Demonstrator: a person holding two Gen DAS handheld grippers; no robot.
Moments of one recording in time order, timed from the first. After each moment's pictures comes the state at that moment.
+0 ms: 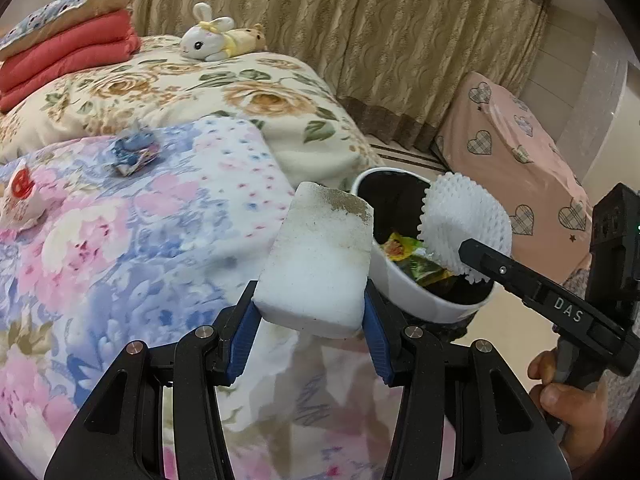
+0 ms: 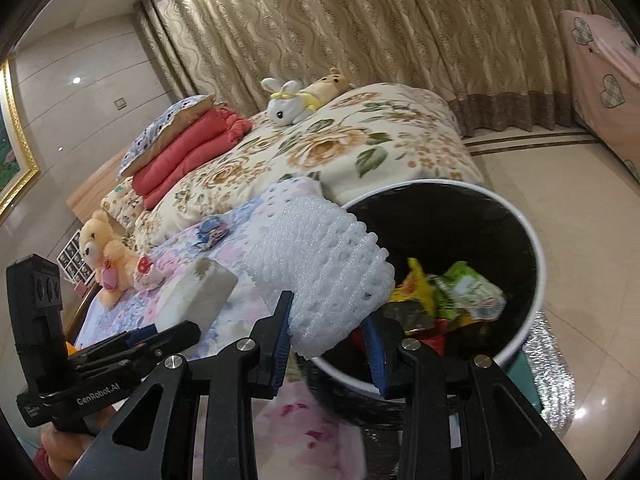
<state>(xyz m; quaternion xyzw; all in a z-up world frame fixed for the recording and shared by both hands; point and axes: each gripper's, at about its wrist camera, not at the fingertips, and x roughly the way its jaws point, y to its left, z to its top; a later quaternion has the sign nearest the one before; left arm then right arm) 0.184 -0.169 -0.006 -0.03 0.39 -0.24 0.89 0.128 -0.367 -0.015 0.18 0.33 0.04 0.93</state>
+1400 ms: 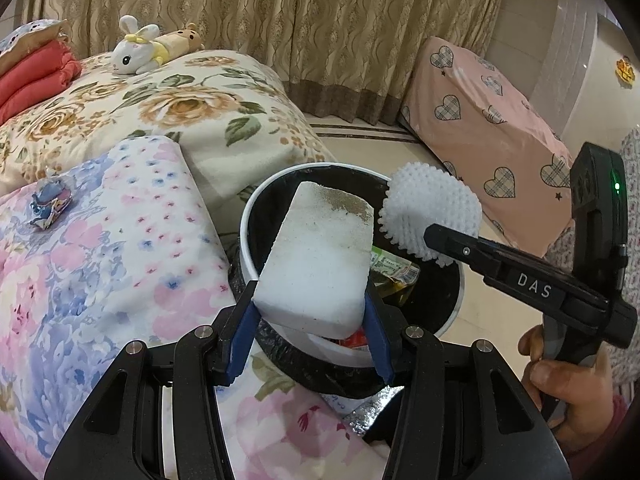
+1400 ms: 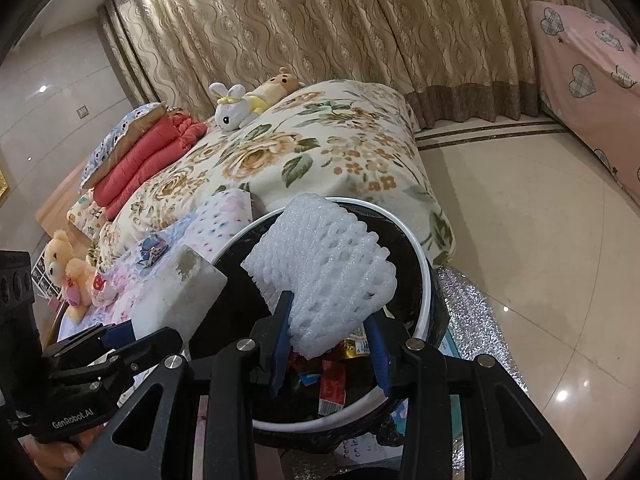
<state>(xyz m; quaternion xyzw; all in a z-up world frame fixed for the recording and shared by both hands) 0.199 -0.263 -0.002 0.03 0.40 -0.30 0.87 0.143 -0.437 -0.021 0.18 0.36 -0.01 0.92</state>
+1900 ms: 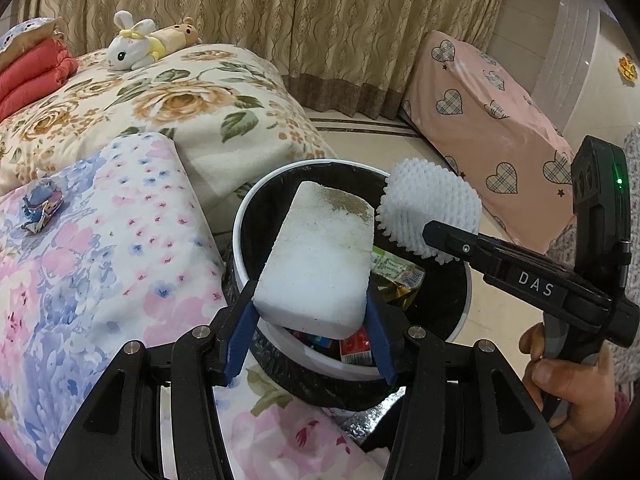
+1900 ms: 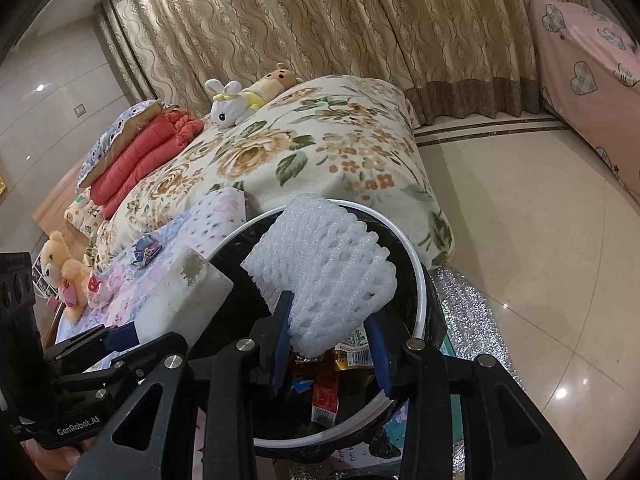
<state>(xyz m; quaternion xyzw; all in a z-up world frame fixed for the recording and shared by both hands) 0.208 -0.273 -0.007 0.04 0.40 -0.30 0.86 0.150 -0.445 -0.025 0.18 0.36 -0.01 0.91</state>
